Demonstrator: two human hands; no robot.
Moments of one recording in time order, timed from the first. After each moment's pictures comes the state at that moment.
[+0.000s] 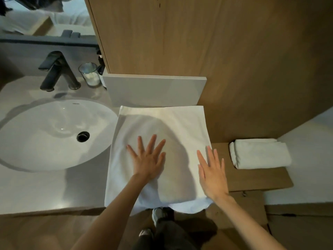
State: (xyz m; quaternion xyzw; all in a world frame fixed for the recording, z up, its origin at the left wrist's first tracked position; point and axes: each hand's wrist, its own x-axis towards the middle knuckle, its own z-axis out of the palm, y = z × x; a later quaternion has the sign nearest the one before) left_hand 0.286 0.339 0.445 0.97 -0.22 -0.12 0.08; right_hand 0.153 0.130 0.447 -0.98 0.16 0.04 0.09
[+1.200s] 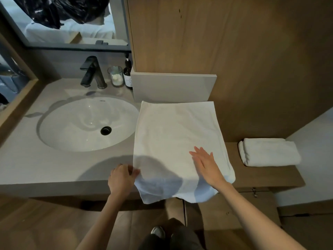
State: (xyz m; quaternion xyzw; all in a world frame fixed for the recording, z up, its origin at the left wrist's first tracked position) left_hand 0.204 0.496 0.469 0.96 0.03 -0.10 0.27; right_hand 0.142 0.199 0.461 -0.94 0.08 0.04 0.34
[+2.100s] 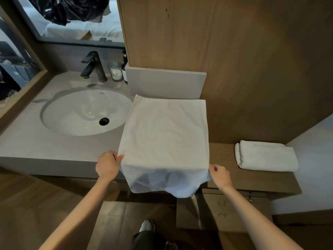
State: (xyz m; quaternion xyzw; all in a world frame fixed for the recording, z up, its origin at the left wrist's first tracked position) left_hand 0.183 0.467 0.478 0.96 0.14 -0.05 0.24; right_hand 0.072 0.119 0.463 -0.84 0.34 0.08 0.42
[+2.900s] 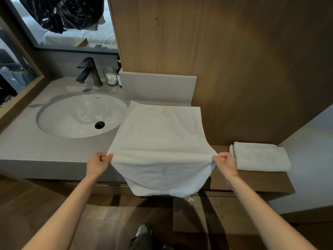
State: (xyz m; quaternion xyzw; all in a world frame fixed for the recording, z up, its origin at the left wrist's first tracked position) left_hand 0.182 0.489 0.482 0.90 0.13 -0.09 0.40; right_hand 0.070 0.085 0.505 -0.77 0.36 -0.05 0.53
